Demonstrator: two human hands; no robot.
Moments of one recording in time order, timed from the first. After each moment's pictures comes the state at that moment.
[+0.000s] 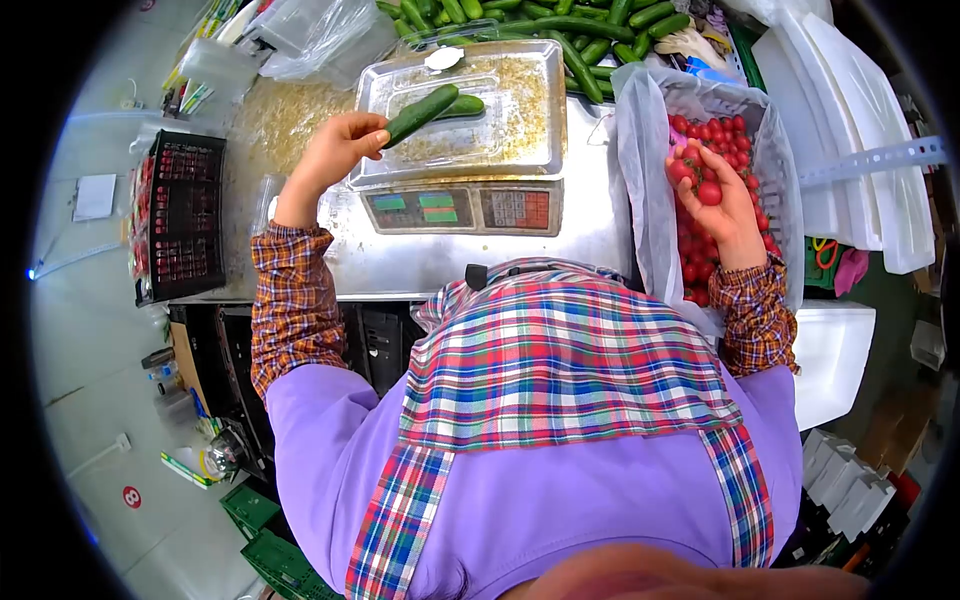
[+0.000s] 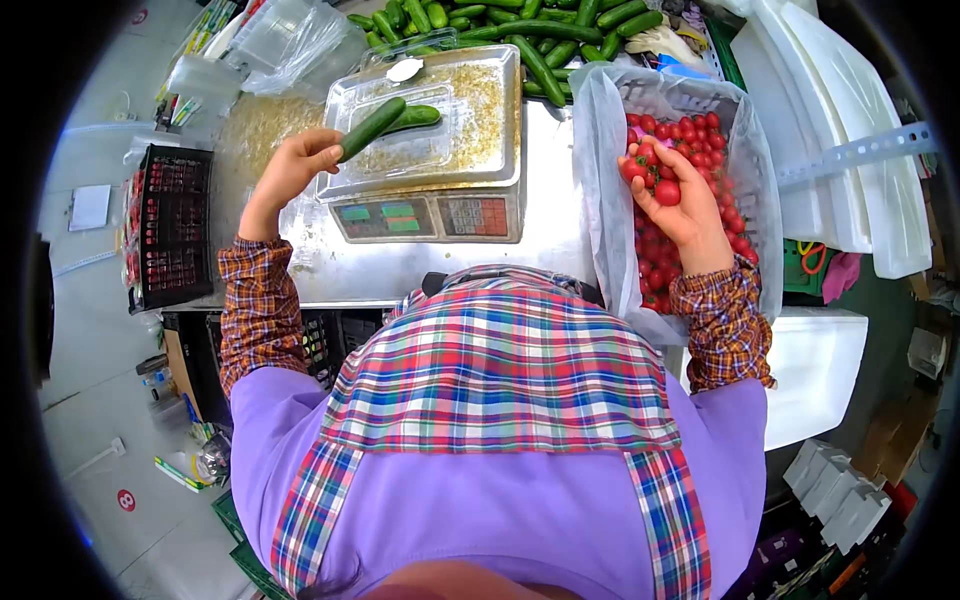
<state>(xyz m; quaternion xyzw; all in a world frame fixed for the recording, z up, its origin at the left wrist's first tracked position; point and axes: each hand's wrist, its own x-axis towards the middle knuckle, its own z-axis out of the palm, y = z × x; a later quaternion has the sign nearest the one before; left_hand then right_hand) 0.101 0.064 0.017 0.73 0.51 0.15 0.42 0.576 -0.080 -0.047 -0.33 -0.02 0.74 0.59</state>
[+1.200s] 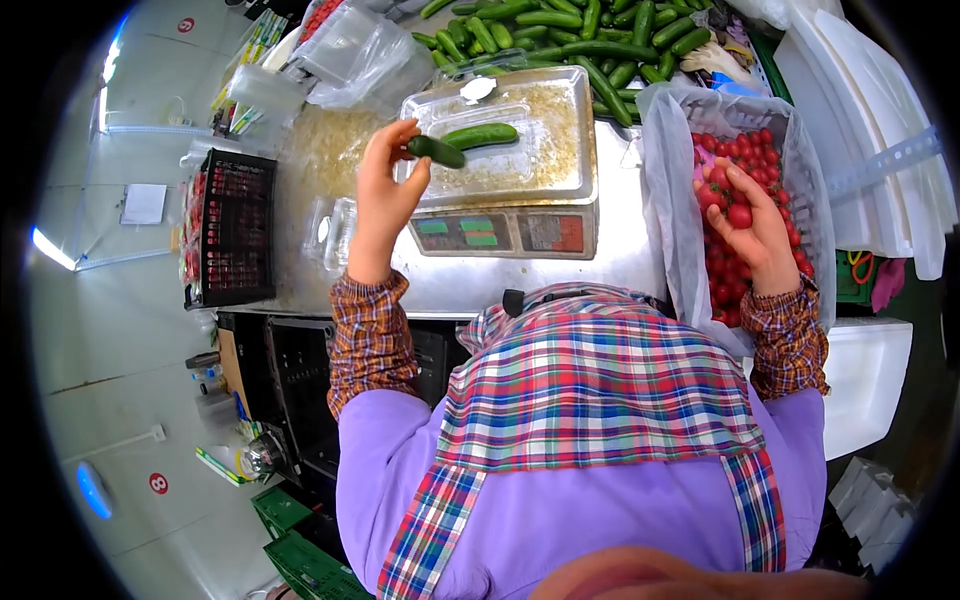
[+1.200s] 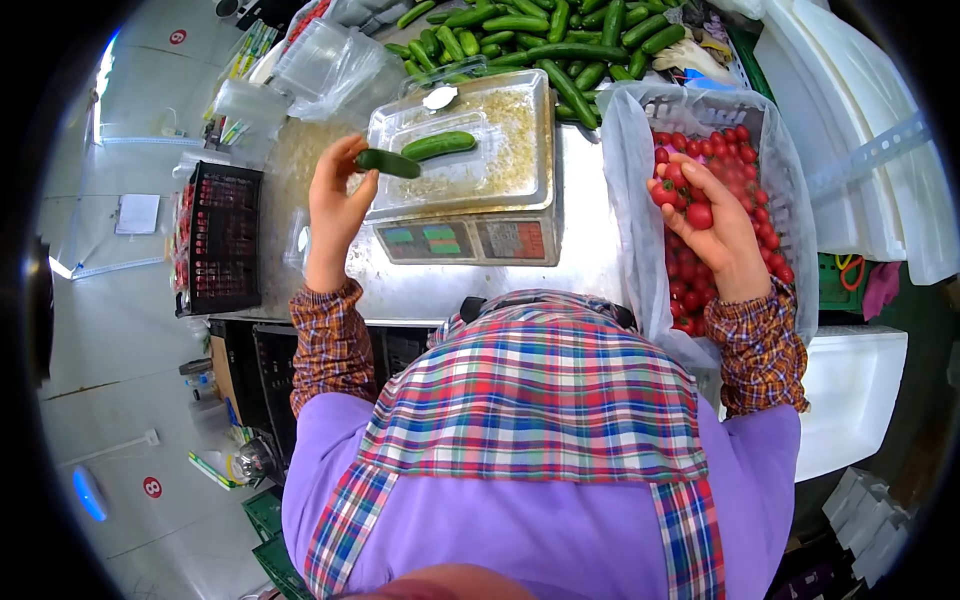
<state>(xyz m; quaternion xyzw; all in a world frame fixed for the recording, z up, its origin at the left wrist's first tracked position) 0.155 0.016 0.023 0.78 0.42 0.43 0.20 0.573 -0.090 -0.032 -0.38 -0.10 0.70 0.59</state>
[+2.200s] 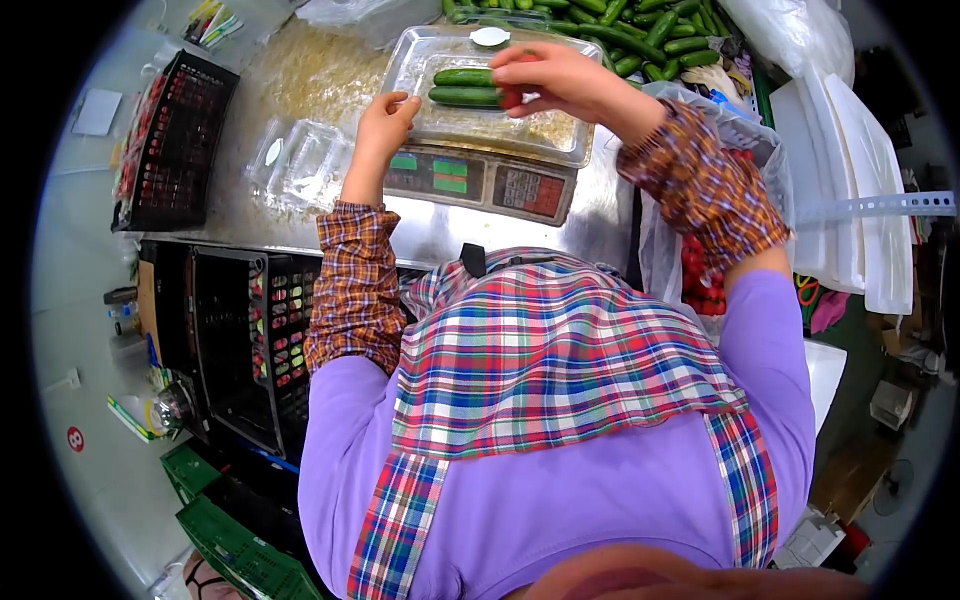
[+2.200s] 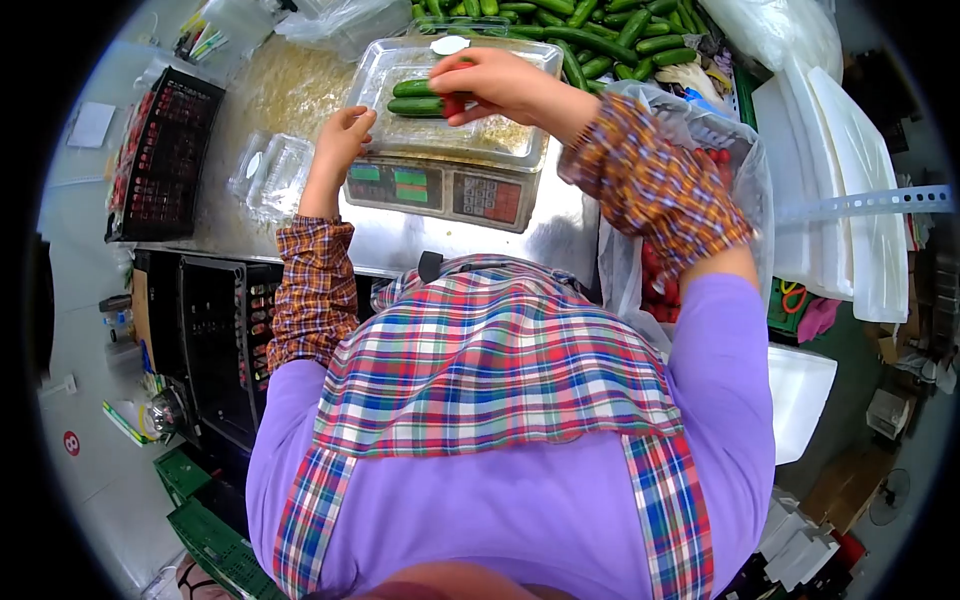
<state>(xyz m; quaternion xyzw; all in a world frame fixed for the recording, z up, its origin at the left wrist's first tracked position) 0.112 0.030 -0.067 0.52 0.67 0.38 0.37 0.382 0.047 0.011 -0.35 -0.59 0.67 0.27</state>
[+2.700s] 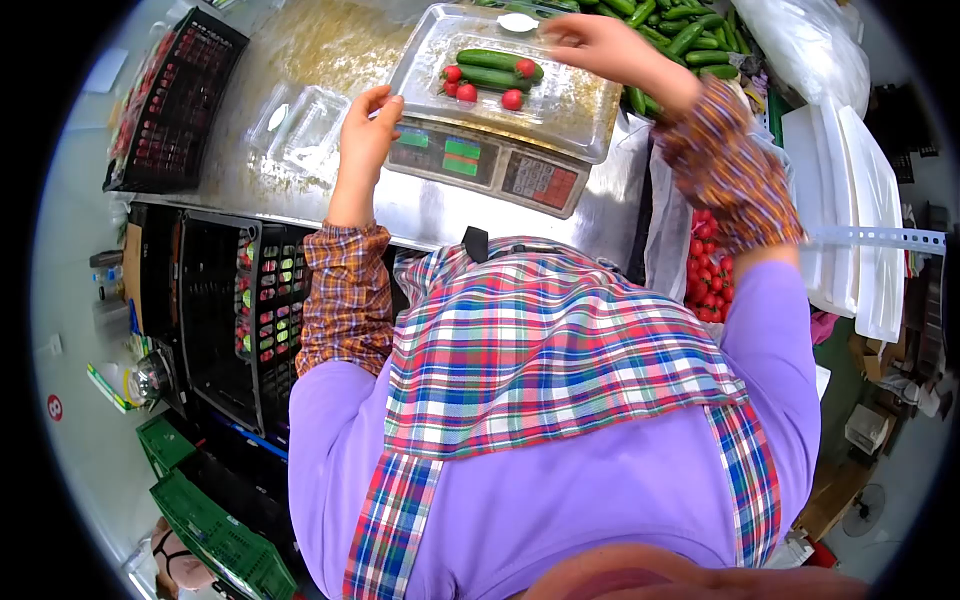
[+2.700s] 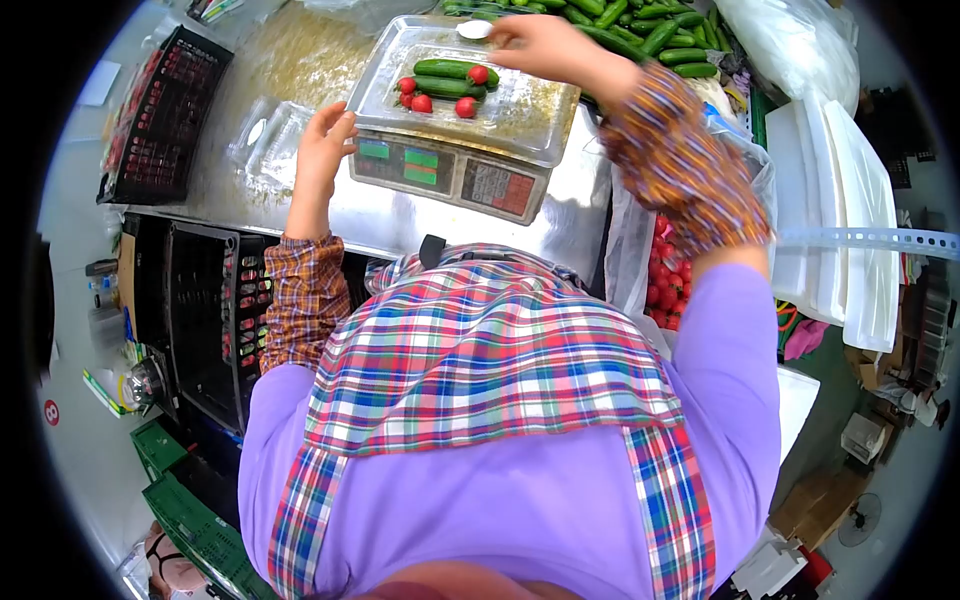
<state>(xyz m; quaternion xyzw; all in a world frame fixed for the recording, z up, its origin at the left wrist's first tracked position) 0.090 -0.023 -0.064 0.45 0.65 0.49 0.37 0.400 0.103 0.004 -0.35 -0.89 0.20 0.20</state>
